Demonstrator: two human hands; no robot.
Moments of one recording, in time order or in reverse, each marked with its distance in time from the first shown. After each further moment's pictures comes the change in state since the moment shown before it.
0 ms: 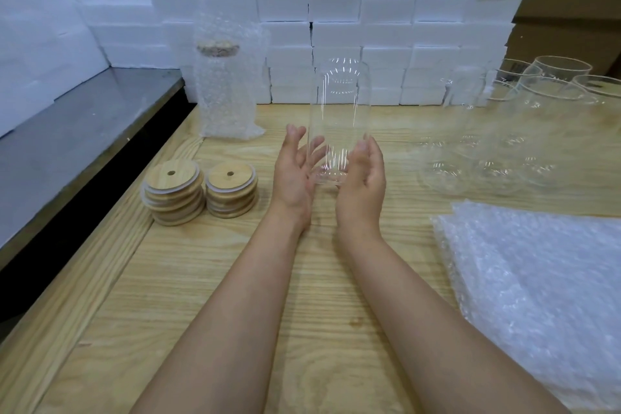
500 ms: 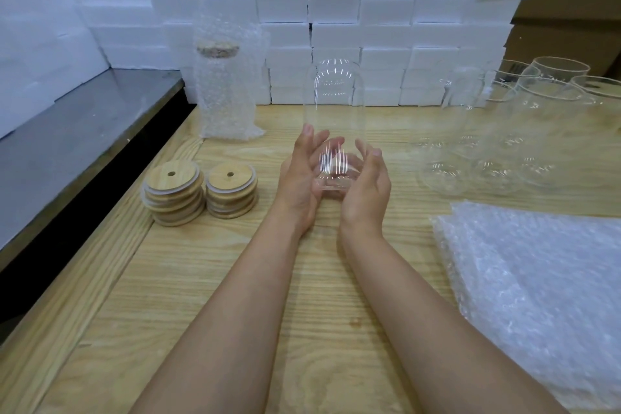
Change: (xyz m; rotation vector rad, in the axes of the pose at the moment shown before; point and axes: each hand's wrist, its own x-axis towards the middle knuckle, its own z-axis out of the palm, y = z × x) left_hand -0.003 -0.002 0.004 0.046 -0.070 -0.056; right_hand 0.000 -0.004 -0.001 0.098 0.066 0.087
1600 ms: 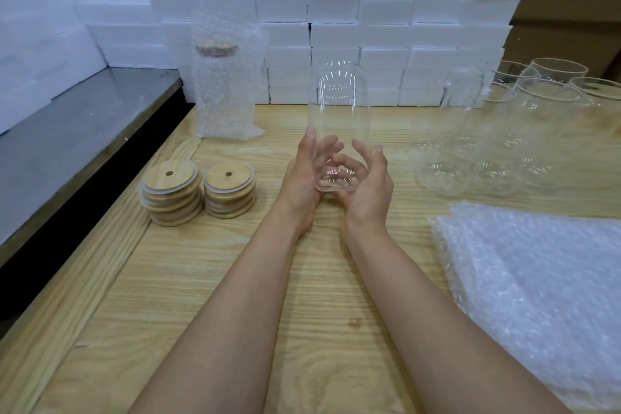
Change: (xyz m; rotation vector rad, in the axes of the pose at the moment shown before) left_hand 0.000 -0.001 0.001 0.156 -0.078 -0.011; right_hand 0.004 -0.007 -0.003 0.213 -0.060 0.157
